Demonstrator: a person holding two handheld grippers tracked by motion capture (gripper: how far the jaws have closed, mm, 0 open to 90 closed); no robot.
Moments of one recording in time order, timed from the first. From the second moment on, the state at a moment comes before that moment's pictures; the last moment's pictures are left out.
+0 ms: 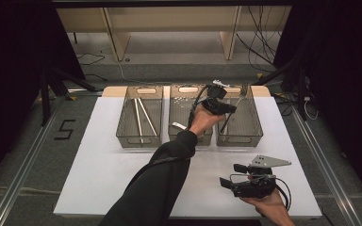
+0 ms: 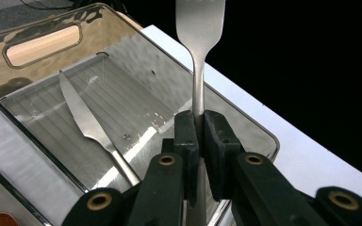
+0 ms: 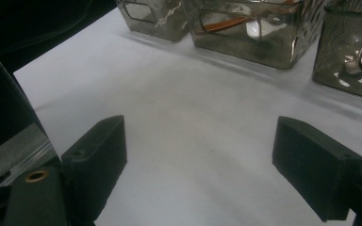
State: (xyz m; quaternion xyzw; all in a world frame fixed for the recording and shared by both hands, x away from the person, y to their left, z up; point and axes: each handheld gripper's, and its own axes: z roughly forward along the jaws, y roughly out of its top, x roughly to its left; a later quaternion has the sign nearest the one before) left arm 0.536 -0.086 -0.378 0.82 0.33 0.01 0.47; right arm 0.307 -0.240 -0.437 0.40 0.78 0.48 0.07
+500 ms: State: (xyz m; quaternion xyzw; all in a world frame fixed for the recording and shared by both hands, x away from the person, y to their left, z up) left arm 0.536 -0.088 -0.394 0.82 0.35 0.01 0.46; right arm 0.307 -0.240 -0.437 0.40 0.78 0.48 0.07
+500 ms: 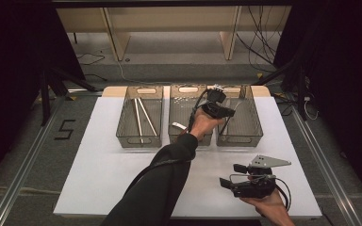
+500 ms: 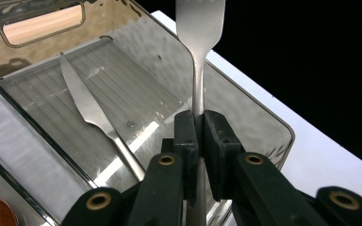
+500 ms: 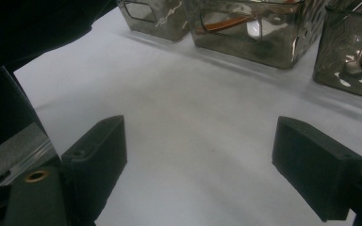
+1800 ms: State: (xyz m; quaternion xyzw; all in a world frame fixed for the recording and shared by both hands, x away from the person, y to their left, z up) left arm 0.516 -0.036 -0.361 0.82 0.32 0.00 0.47; right arm 0.309 -0.237 -0.438 0.40 0.78 0.48 0.07
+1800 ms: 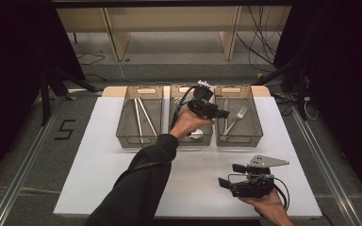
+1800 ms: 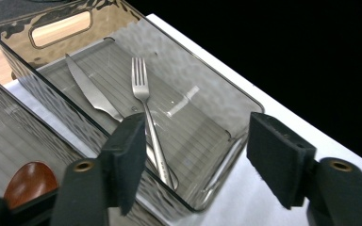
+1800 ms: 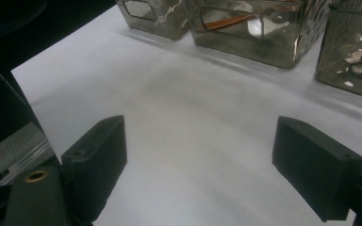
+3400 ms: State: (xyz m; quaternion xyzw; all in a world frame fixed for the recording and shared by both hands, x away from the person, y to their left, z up) left arm 0.441 0.085 -0.370 0.79 0.32 0.04 0.52; right arm 0.311 -0.239 -0.440 0.40 0.78 0.48 0.07
